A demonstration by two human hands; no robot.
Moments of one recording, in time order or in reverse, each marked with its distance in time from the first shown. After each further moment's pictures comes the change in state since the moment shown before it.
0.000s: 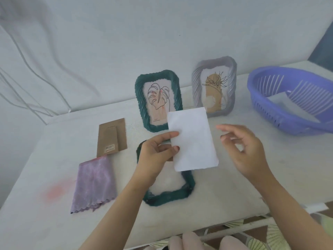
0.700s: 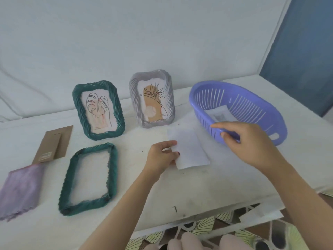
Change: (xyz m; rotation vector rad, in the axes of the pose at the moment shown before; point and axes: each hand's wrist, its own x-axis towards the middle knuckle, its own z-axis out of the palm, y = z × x) left_hand 0.052 -0.035 0.201 0.103 0.047 -0.195; right_hand 0.055 0.055 -0.200 -0.459 -0.277 -0.031
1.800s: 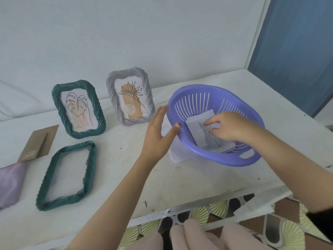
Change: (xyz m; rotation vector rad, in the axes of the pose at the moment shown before) left_hand 0.000 0.038 0.065 0.379 0.102 0.592; right_hand 0.039 0.043 -0.040 -0.231 -0.450 0.250
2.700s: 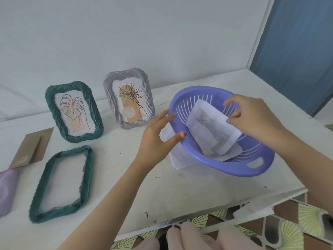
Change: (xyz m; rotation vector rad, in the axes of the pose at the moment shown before) left_hand 0.008 0.001 -0.014 0.085 -0.062 0.004; right_hand 0.007 0.019 -0.017 0.141 0.393 -0.034
